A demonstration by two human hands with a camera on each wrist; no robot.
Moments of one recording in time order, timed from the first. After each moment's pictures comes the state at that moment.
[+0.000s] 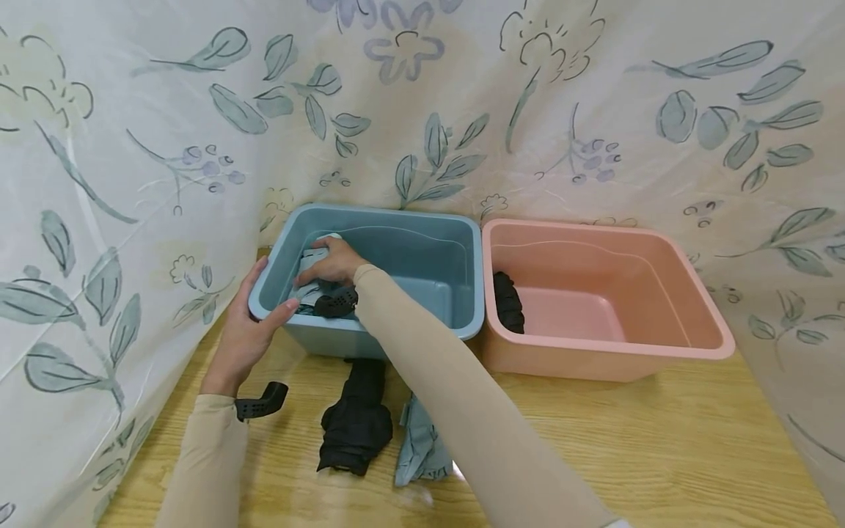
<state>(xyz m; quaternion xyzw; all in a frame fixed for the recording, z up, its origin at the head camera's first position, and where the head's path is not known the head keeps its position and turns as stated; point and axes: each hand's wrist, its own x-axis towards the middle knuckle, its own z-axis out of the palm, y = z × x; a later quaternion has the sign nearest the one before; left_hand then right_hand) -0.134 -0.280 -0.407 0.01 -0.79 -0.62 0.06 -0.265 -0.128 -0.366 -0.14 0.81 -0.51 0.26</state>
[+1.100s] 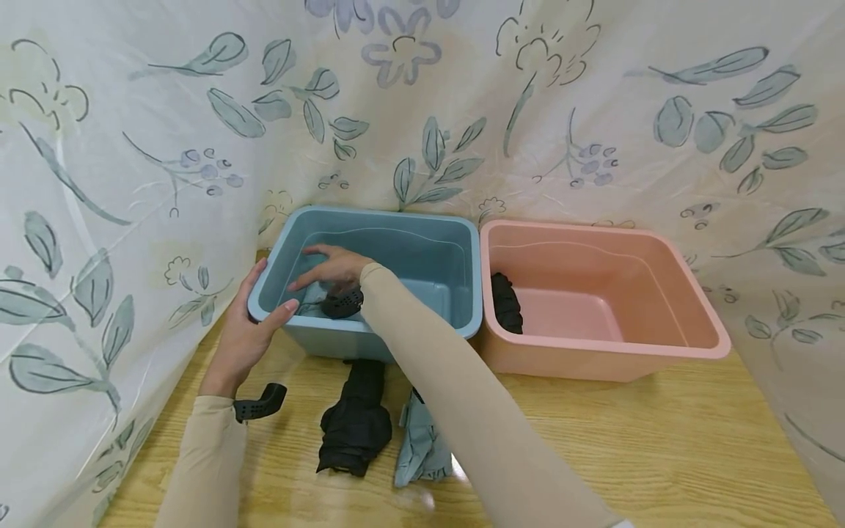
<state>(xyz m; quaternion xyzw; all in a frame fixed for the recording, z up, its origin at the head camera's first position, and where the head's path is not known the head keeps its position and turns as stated) -0.136 -0.280 -0.406 0.00 -0.79 -0.61 0.05 -0.272 -0.112 -0.359 -0.19 0.76 -0.48 0.40</state>
